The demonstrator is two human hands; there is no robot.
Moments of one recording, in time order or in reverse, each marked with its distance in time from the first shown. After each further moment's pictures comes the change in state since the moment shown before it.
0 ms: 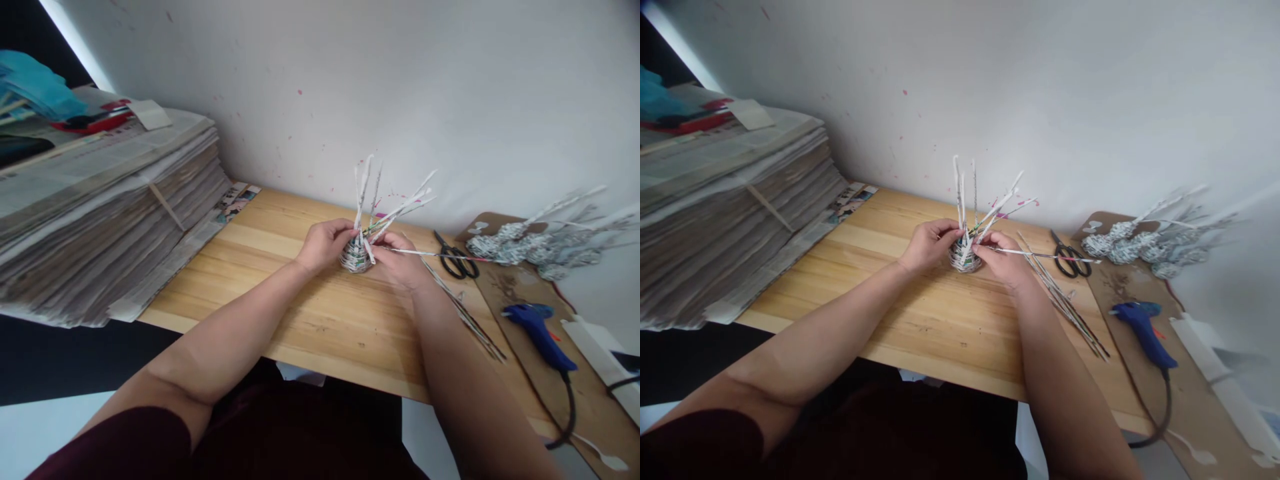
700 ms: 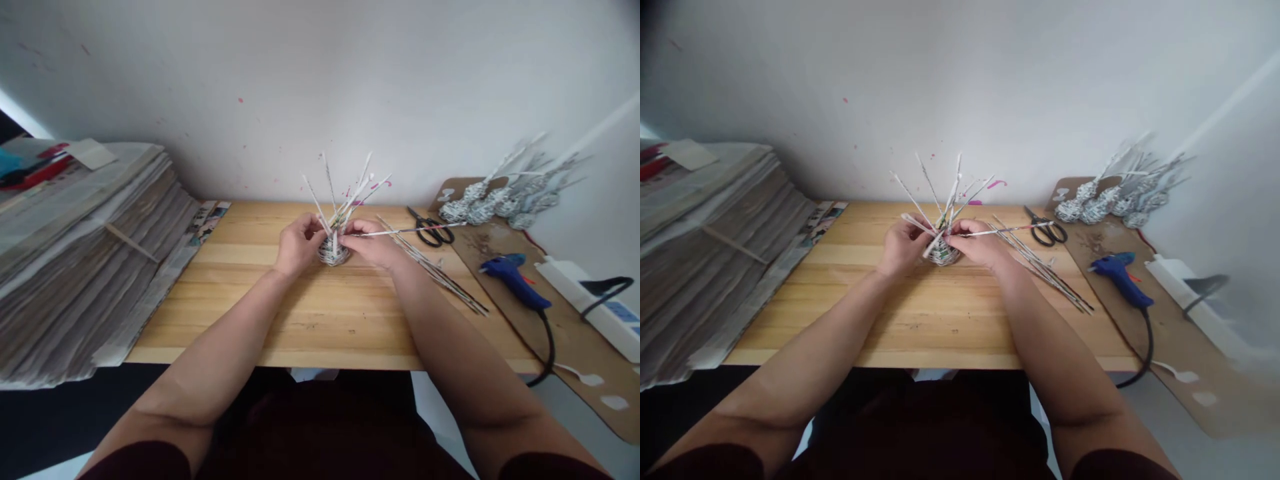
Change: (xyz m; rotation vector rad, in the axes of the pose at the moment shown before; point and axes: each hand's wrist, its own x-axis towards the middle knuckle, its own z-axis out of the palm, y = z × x) left_hand -0.004 0.008 0.000 0.011 0.029 -0.069; right_hand -0.001 0.004 0.004 -0.059 0.004 -0.020
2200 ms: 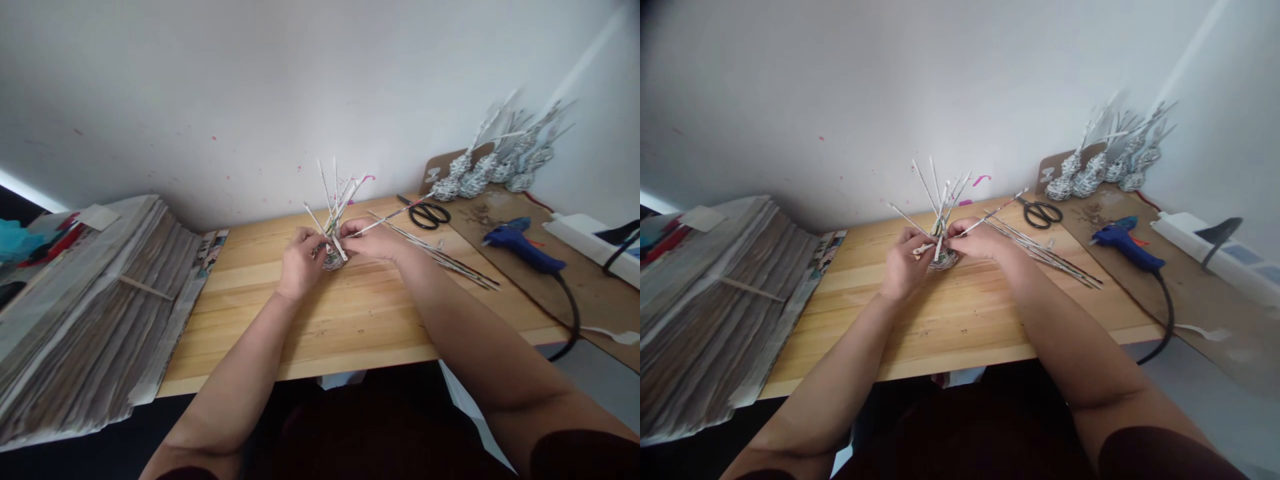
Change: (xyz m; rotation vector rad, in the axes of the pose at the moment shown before) left_hand -0.013 0.011 0.000 0.524 -0.077 0.384; right_hand -0.004 -0.003 -0.018 -0.118 -0.104 0.043
